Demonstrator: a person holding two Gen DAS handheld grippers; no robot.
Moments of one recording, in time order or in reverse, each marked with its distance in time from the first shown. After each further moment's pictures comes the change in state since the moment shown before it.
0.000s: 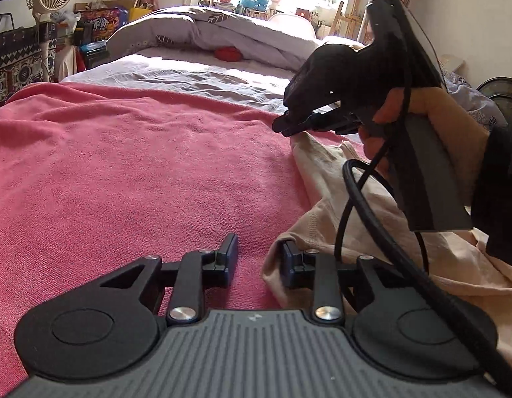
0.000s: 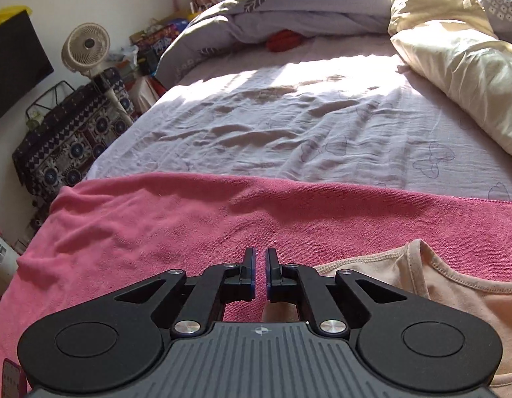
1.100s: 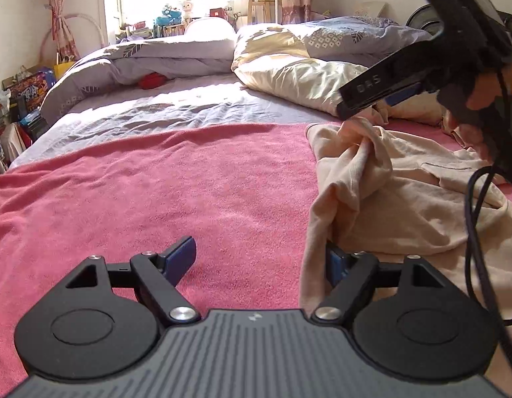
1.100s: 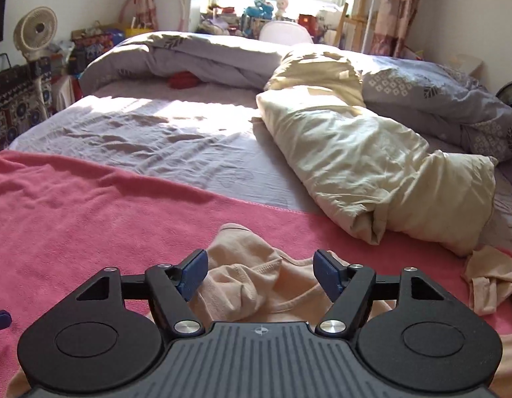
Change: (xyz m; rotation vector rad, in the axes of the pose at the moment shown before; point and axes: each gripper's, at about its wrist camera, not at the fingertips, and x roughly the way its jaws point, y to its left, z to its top) left arm -0.001 -0.062 0.003 0.420 0.005 -0.074; right arm -0.097 -0.025 -0.046 -0.260 -0.062 -0.500
